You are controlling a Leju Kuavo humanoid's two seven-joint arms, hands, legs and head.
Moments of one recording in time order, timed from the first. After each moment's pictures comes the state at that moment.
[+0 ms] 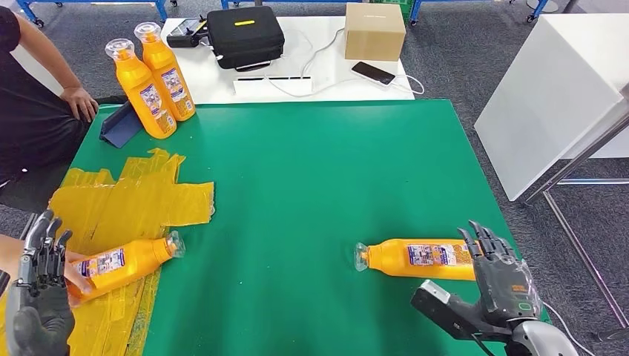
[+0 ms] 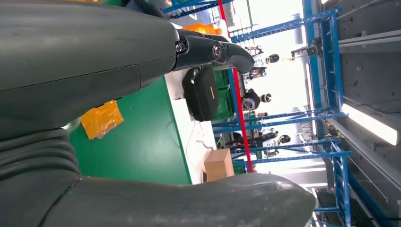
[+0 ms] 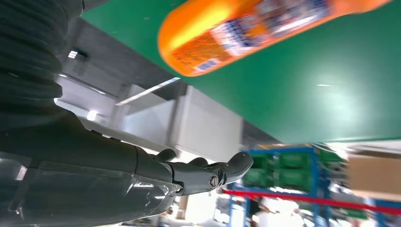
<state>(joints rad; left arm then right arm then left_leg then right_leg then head) 0.33 -0.33 0.35 -2.12 -0.02 -0.38 -0.31 0.40 -0.29 0.00 -2.15 1.09 0.18 0.20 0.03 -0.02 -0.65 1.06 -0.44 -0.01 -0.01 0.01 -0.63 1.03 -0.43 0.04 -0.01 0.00</state>
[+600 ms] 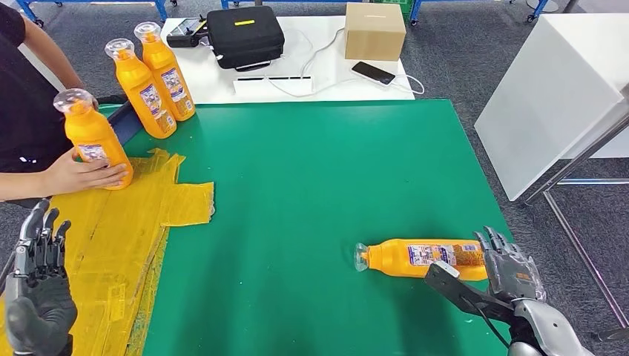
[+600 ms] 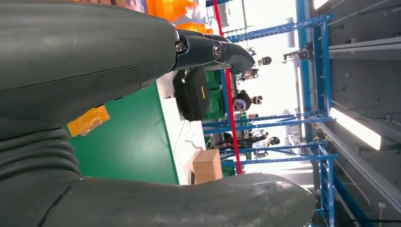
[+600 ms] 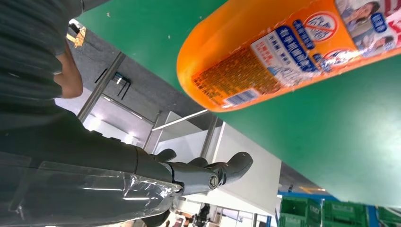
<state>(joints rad) 0.30 -0.32 0.30 -2.12 0.02 -0.33 -0.29 0.26 -0.24 -0.09 -1.94 1.11 0.30 0.20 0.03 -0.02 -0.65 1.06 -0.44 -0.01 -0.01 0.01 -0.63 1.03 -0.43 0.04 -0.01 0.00</state>
